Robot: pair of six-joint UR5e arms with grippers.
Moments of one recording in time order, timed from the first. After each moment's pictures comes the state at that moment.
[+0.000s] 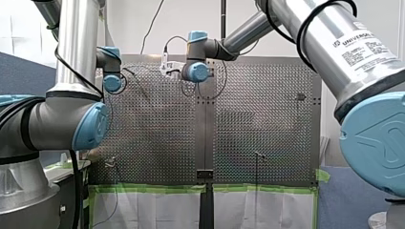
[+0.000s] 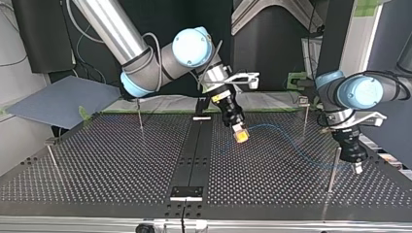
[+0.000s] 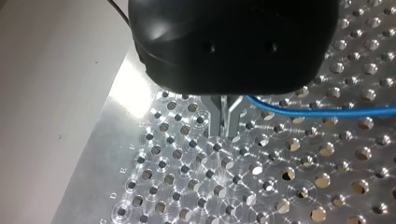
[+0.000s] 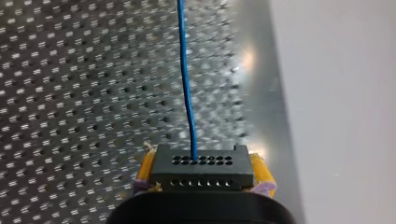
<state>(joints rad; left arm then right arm) 0.20 -1.73 -1.81 -2.46 -1.73 -1.91 2.48 -0.95 1.11 -0.33 1.57 1.64</state>
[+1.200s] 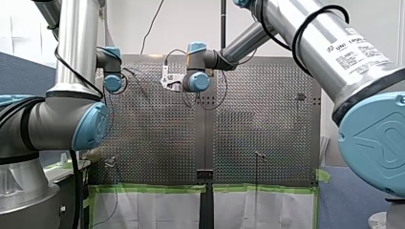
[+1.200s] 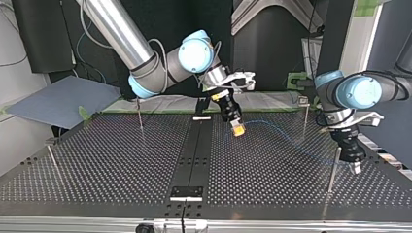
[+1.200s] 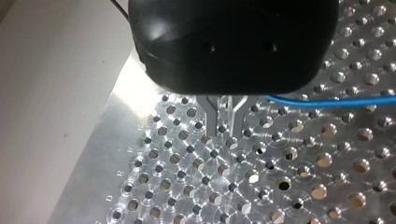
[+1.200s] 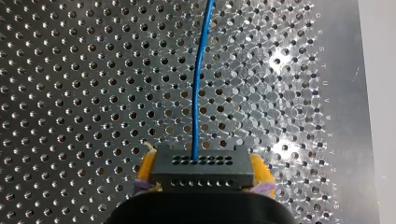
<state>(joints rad) 0.19 -1.73 -1.81 -2.46 -1.72 -1.95 2.47 -0.91 1.11 -0.29 1.57 1.64</state>
